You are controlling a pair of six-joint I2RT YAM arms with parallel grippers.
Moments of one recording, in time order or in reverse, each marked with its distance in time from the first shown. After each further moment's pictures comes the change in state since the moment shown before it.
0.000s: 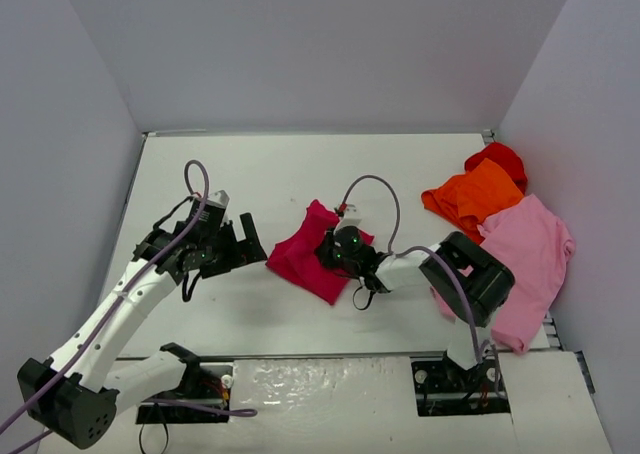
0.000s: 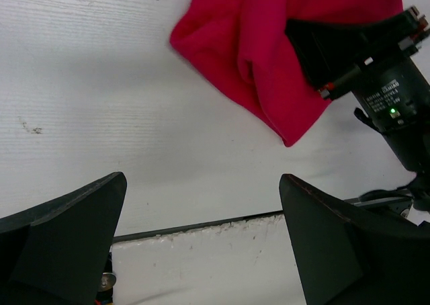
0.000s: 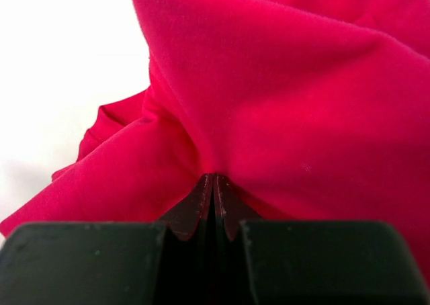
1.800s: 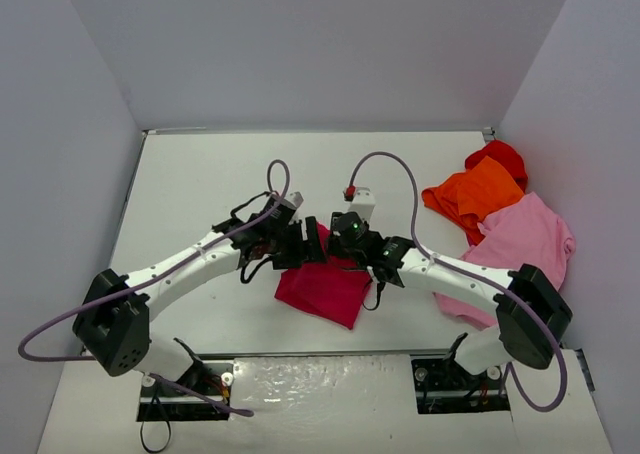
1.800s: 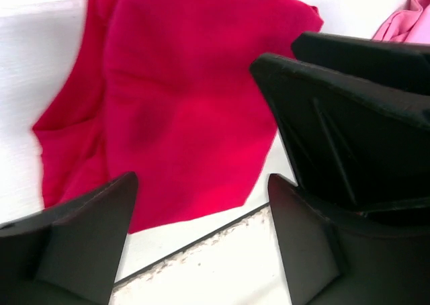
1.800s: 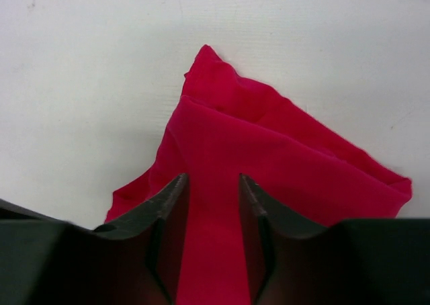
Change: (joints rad) left arm -0.269 0.377 0.010 0.424 0.139 -0.103; right arm 0.101 -0.378 0.177 -0.705 0.292 0.019
